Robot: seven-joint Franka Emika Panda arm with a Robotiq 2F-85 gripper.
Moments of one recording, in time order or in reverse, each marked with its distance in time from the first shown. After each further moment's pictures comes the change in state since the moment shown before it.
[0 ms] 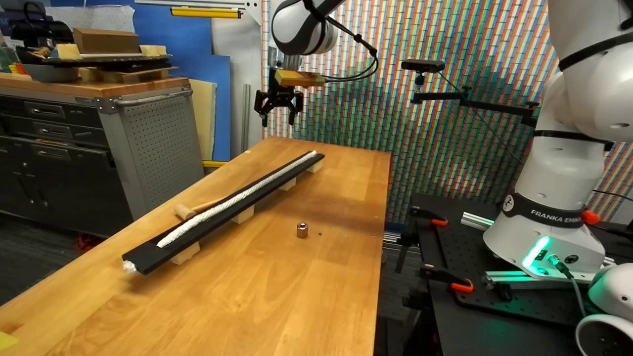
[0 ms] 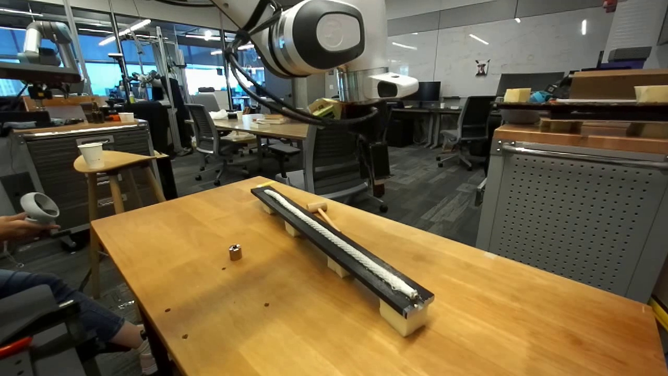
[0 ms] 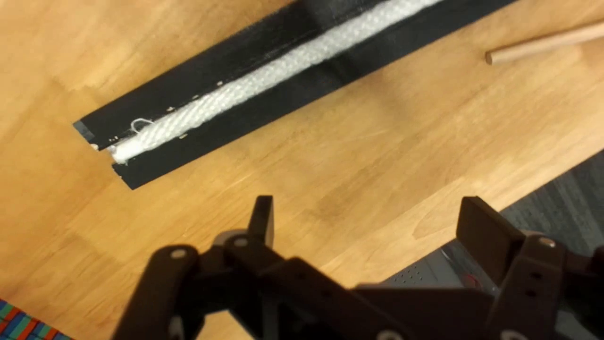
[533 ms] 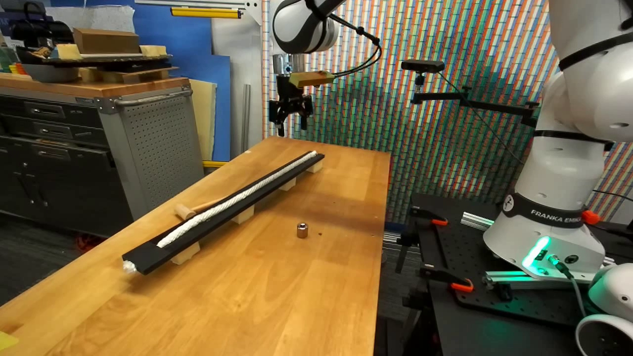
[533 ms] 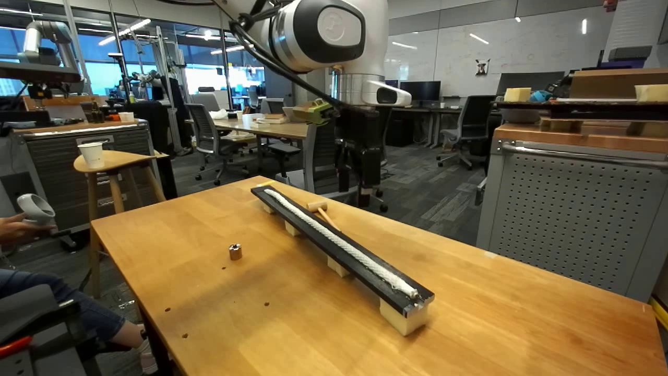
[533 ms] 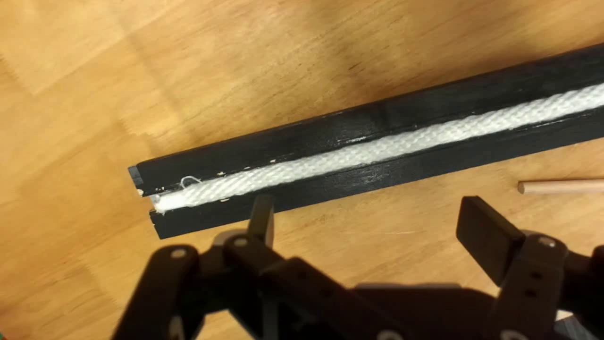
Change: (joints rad) arm -0.003 -0.007 -0.001 0.003 -0.032 -0.206 -0.175
